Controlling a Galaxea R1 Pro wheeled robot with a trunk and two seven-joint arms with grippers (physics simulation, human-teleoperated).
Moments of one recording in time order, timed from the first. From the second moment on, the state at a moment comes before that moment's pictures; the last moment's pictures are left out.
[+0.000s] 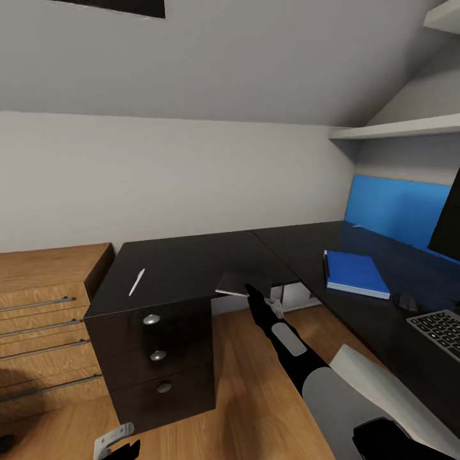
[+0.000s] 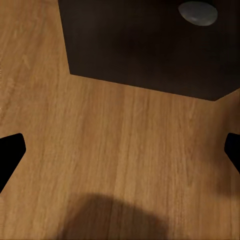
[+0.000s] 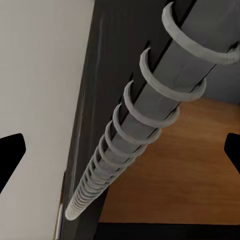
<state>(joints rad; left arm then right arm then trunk) -0.08 -0.01 0.20 -0.90 0.25 0.24 0.07 -0.80 0.16 0.20 -0.49 -1.33 0.02 0.14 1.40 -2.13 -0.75</state>
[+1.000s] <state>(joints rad) -0.08 -0.01 0.20 -0.88 0.25 0.24 0.07 -0.80 0.16 0.20 -0.49 -1.33 0.02 0.13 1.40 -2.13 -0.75</state>
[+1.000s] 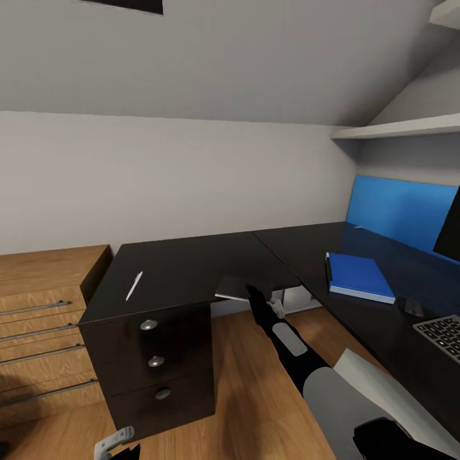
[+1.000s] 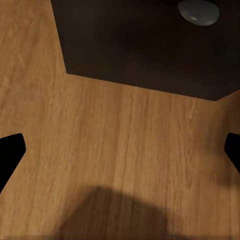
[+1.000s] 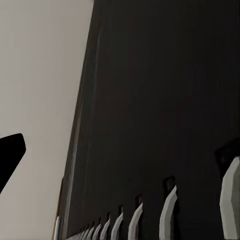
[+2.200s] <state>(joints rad) -0.08 -0.01 0.20 -0.88 0.25 0.24 0.08 -0.80 0.13 0.19 -0.55 -1.33 0.01 0.14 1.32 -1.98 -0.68</state>
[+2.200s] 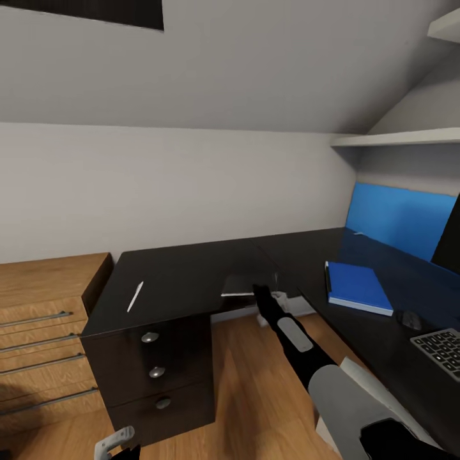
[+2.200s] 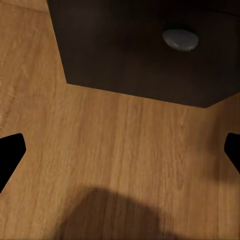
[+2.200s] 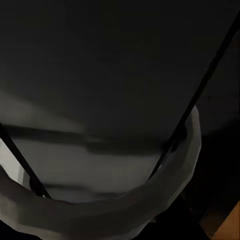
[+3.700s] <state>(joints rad) -0.08 0.05 0.21 -0.53 0.25 -0.06 0.07 -0.80 -0.05 -0.02 -0.69 -1.33 0.01 0.13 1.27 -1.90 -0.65</state>
